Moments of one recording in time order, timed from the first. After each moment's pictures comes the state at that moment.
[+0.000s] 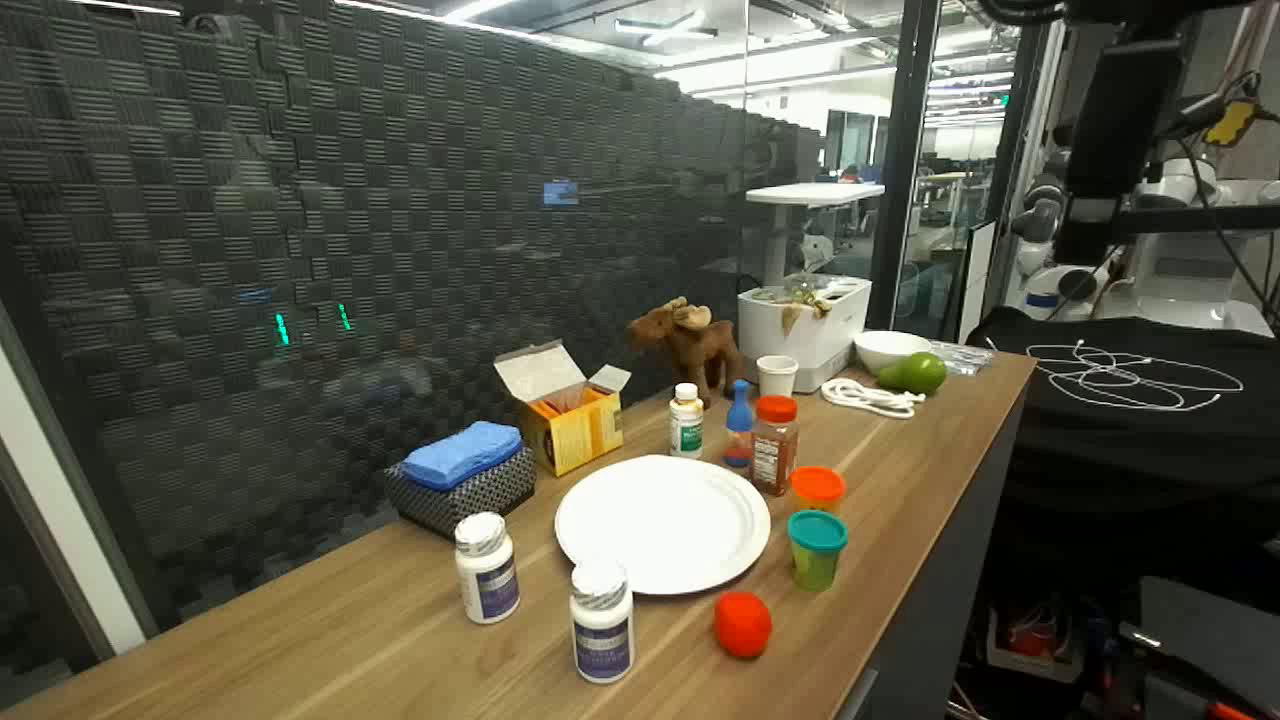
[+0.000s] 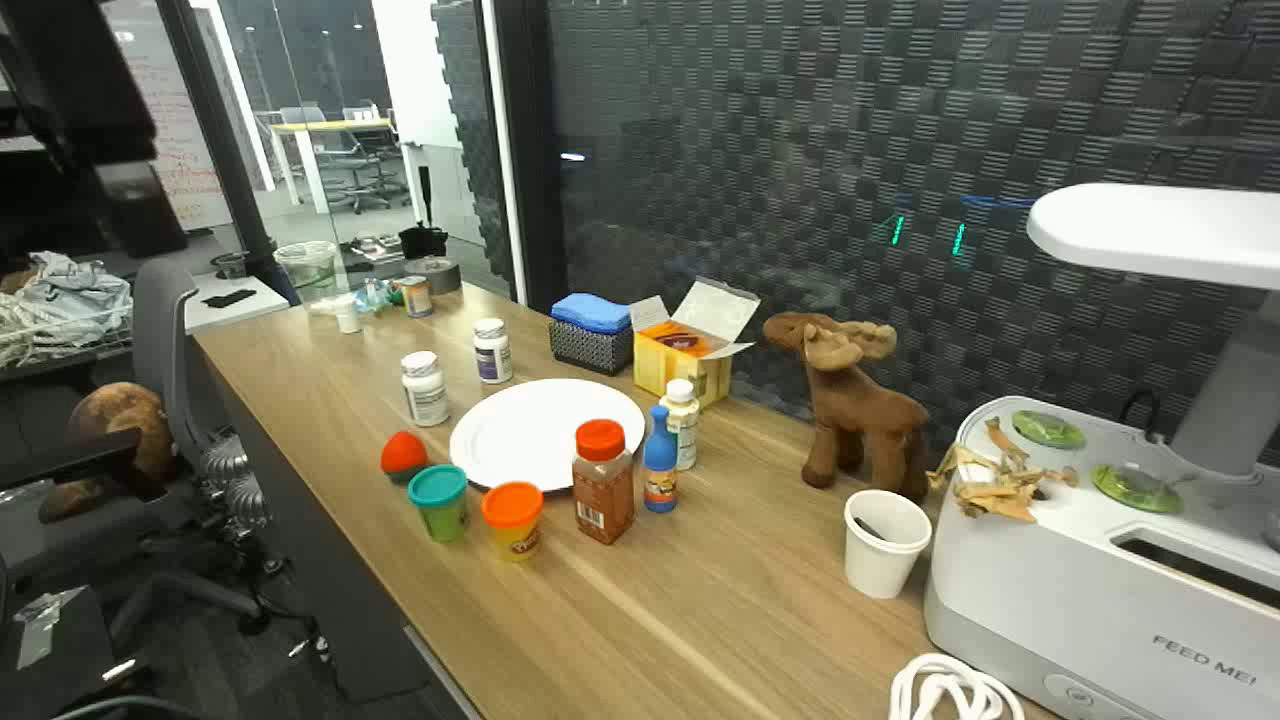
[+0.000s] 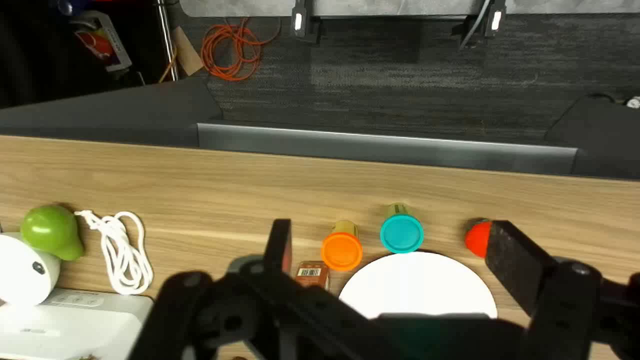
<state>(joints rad) 0.01 -0.79 0.13 -2.59 -0.09 1.83 0.08</state>
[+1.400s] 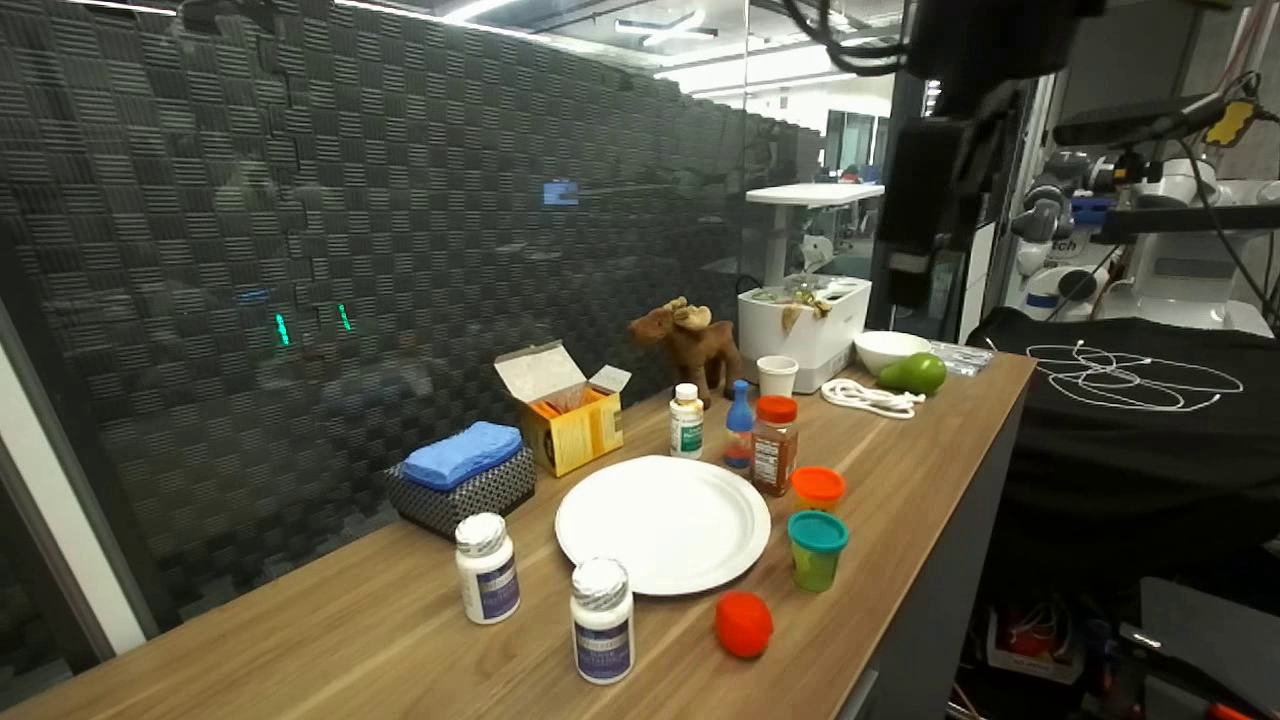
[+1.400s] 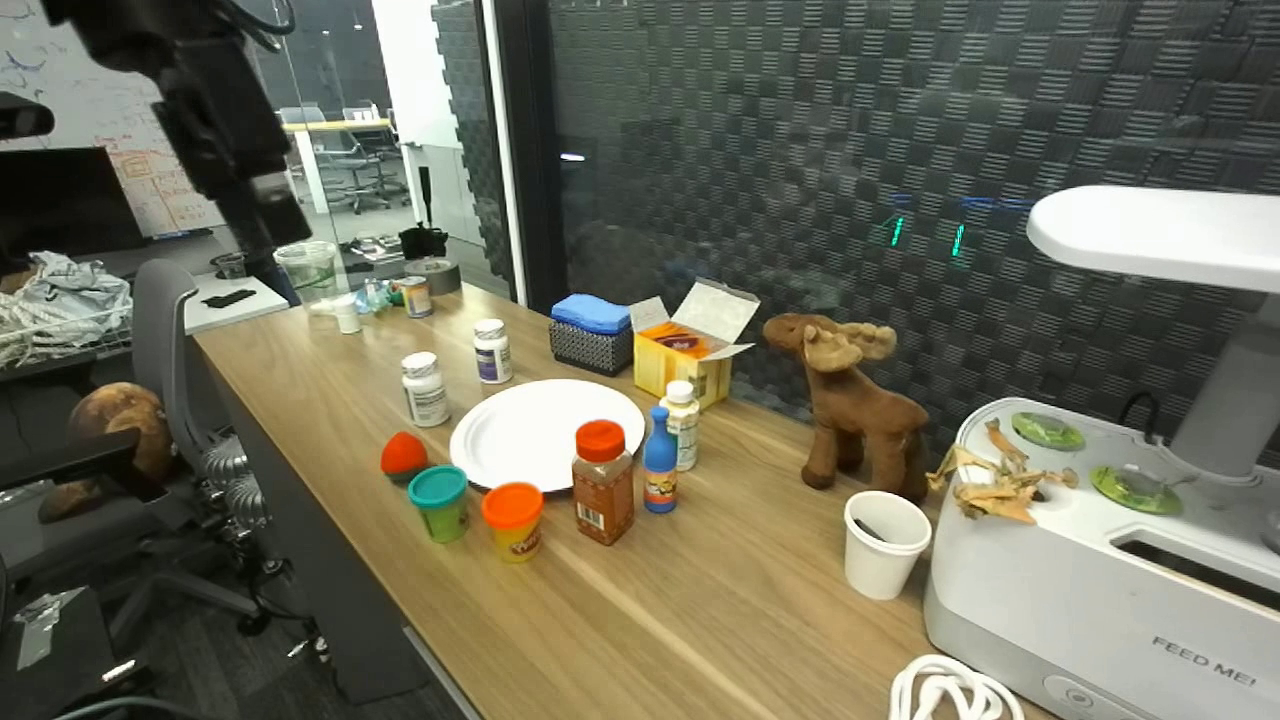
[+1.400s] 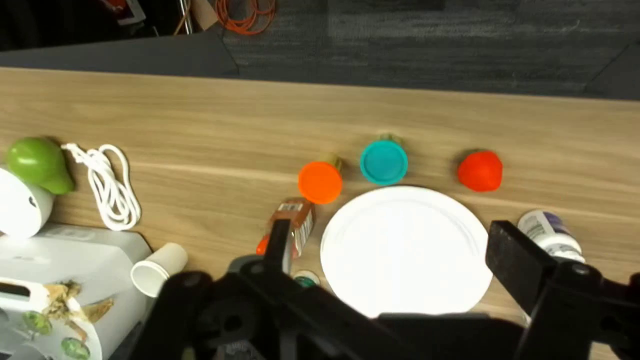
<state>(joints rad) 0.02 -0.57 0.26 -2.50 -0.16 2.01 0.27</state>
